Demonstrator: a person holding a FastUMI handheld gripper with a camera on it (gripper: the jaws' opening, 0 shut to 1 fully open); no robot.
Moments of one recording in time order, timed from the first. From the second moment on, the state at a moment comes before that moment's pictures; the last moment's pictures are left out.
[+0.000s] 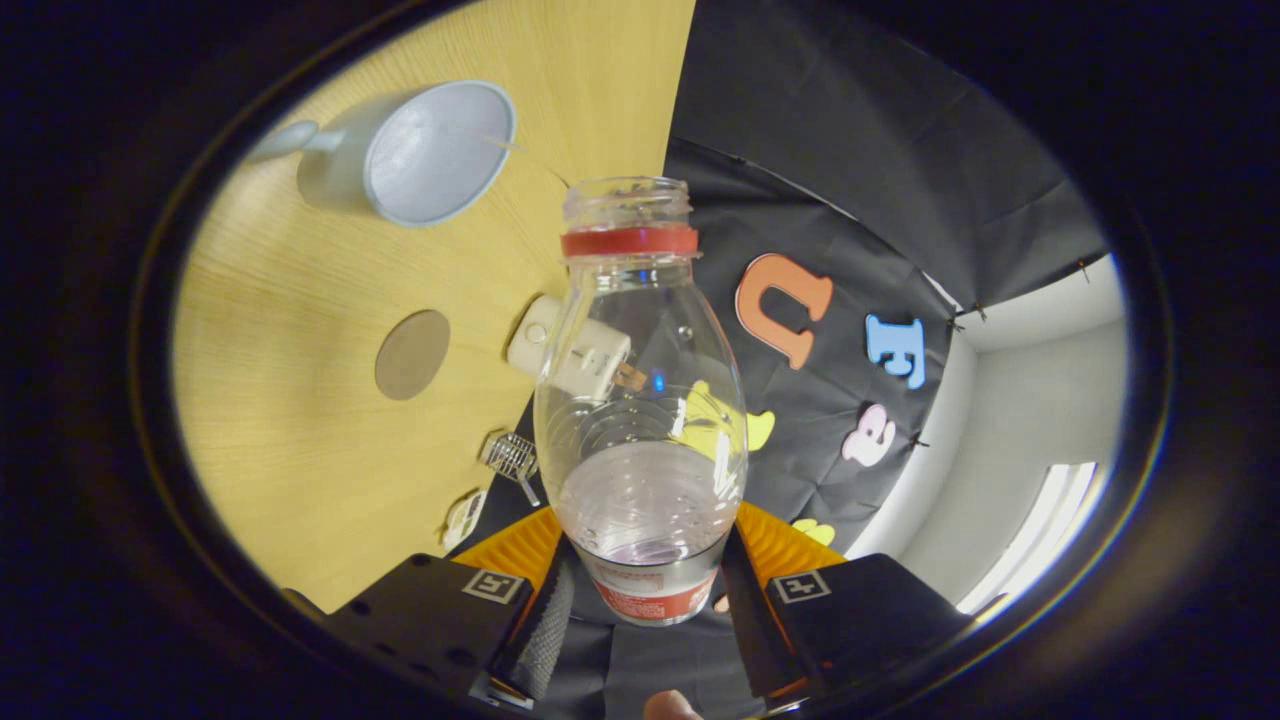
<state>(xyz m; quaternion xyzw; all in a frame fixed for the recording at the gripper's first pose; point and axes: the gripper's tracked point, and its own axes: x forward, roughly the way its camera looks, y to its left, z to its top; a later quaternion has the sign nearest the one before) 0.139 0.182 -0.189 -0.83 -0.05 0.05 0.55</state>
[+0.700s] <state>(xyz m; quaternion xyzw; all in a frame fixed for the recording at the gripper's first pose) 0.139 0.190 -0.186 -0.85 -0.06 0.05 0.53</state>
